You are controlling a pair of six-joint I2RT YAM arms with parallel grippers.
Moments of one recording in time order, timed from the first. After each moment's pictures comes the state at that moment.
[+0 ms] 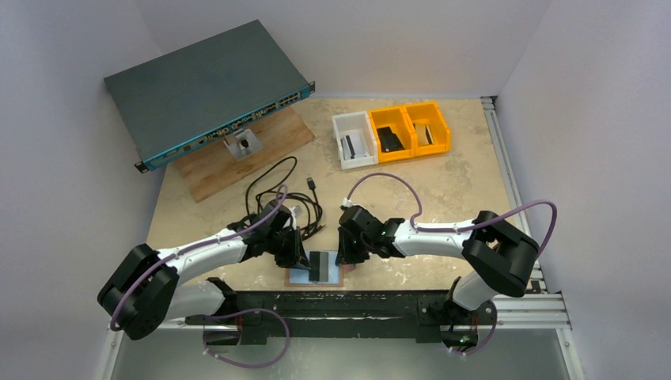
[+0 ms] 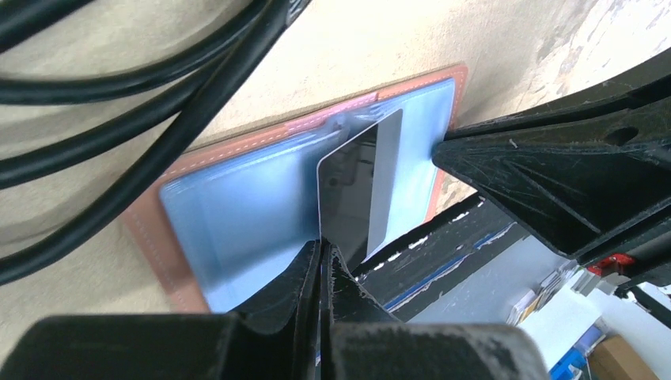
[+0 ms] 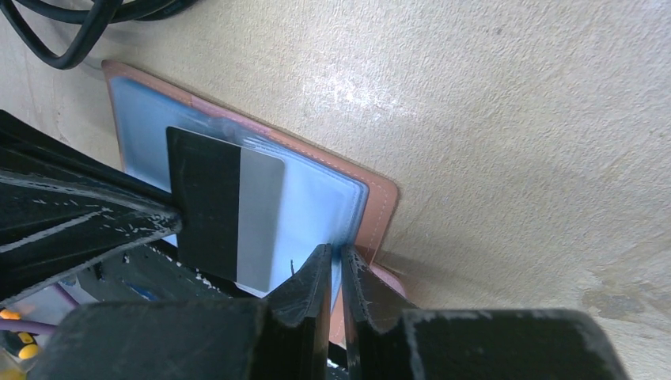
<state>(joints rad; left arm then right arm) -0.66 1.20 0.45 -0.31 0.38 -0.81 1.02 1.55 0.73 -0.16 -0.07 0.90</state>
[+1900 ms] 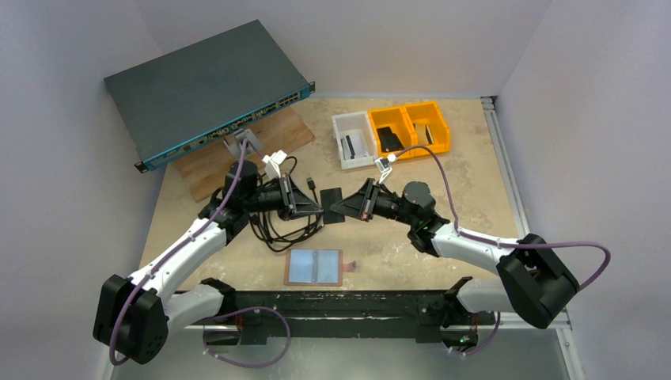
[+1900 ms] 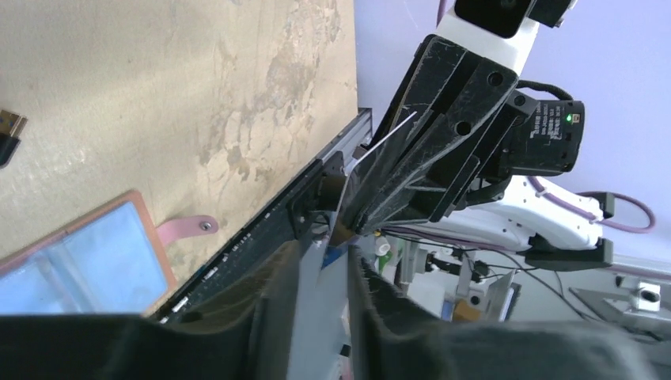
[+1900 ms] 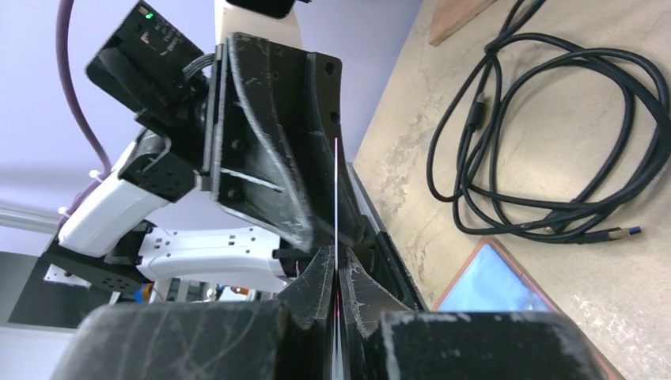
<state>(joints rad) -0.41 1.07 0.66 -0.04 0.77 -1.05 0.67 1.28 0.49 0.78 -0.53 1.14</state>
